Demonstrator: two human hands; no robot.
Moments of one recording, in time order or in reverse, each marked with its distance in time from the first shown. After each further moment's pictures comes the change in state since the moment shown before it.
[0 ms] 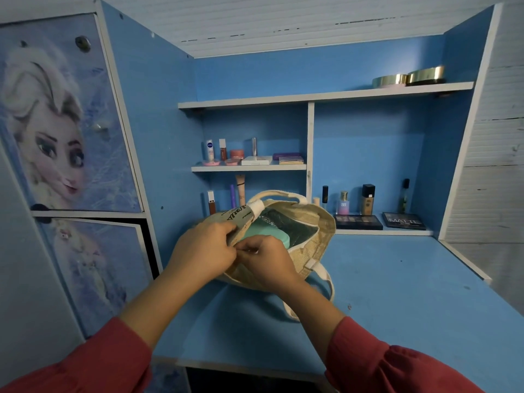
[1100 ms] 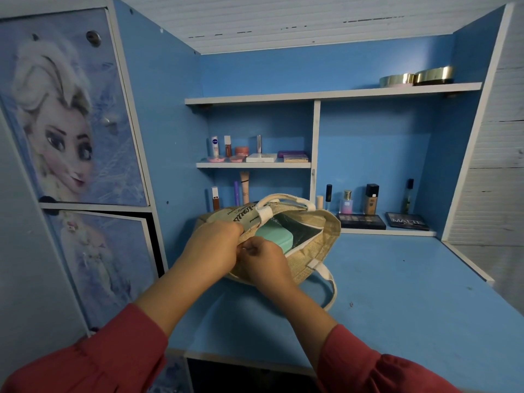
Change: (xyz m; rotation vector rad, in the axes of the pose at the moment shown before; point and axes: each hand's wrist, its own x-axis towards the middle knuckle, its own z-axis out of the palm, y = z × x) left_hand 0.003 0.012 -0.001 0.293 -0.180 0.036; right_hand -0.005 0.002 0.021 0.003 0.069 0.189
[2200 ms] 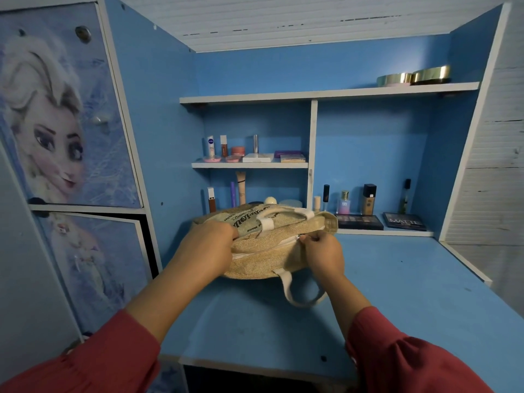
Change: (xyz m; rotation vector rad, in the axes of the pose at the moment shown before) left_hand 0.002 -0.010 0.004 -0.060 0.027 0.079; right_hand 0.045 0.077 -0.073 -0.086 0.368 0.329
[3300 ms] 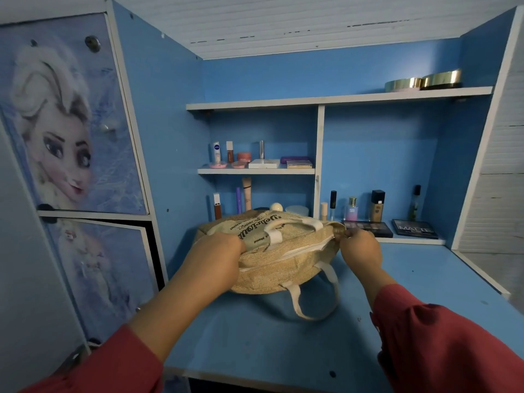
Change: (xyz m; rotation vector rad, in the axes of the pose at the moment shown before) left_hand -0.003 0.003 0.000 0.038 -0.025 0.018; right_hand 0.059 0.022 -0.034 -0.300 0.087 0.013
